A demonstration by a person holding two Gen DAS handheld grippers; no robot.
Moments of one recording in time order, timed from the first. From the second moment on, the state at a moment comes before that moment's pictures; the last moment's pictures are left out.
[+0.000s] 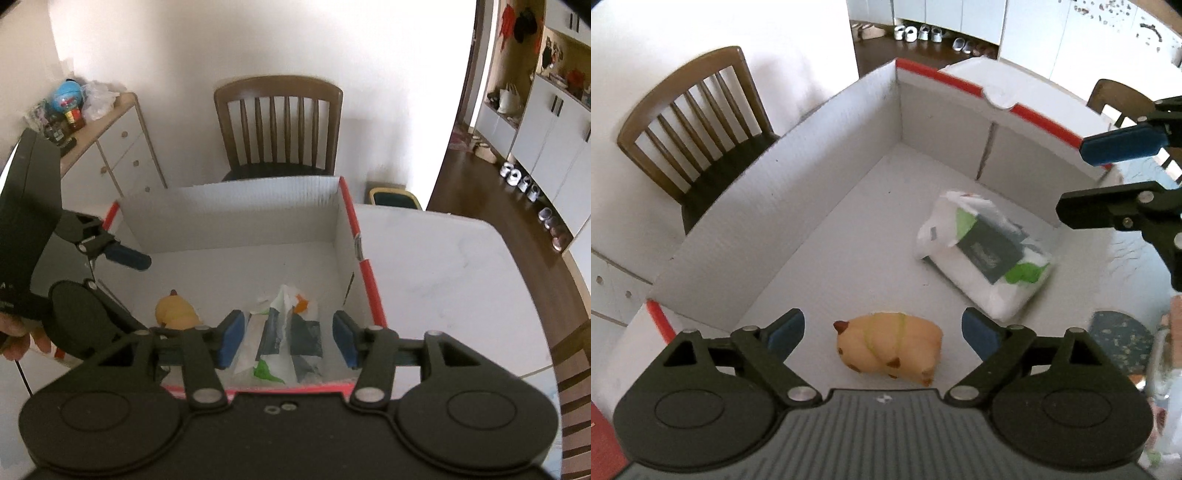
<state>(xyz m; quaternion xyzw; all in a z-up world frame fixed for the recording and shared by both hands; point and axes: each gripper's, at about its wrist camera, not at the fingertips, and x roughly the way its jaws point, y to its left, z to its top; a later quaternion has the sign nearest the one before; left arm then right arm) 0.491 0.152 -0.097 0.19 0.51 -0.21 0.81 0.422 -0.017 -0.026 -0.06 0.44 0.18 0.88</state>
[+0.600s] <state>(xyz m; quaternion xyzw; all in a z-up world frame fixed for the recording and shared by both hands) 0.400 0.126 -0.031 0.15 0.46 -0.19 0.85 0.349 -0.070 0.014 -0.07 0.40 0.23 0.89</state>
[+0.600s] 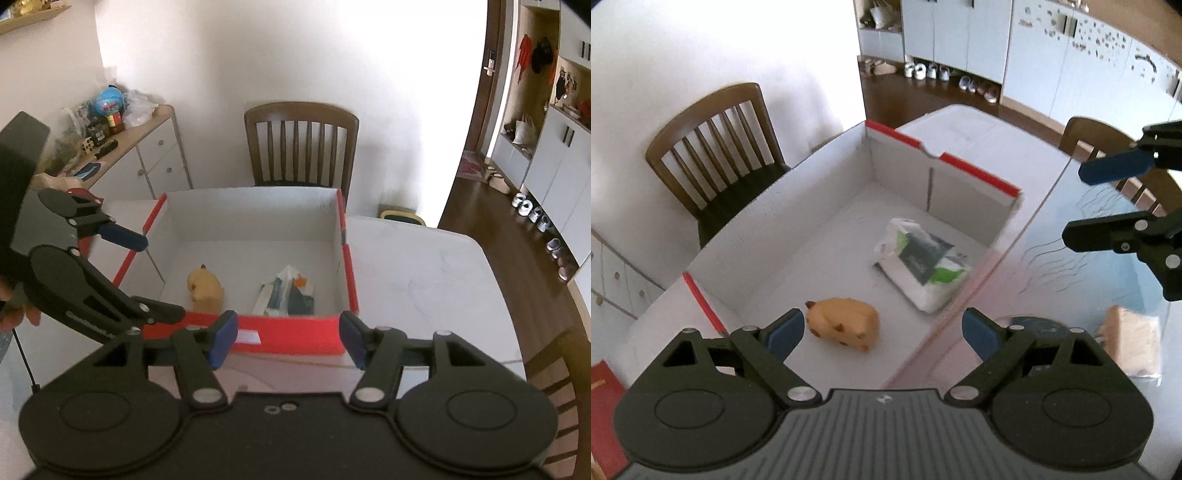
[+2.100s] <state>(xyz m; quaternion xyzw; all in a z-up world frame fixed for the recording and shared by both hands) 0.145 0.076 -0.041 -0.01 0.37 -0.04 0.93 0.198 -0.201 -0.020 -0.06 0.36 0.26 0.89</state>
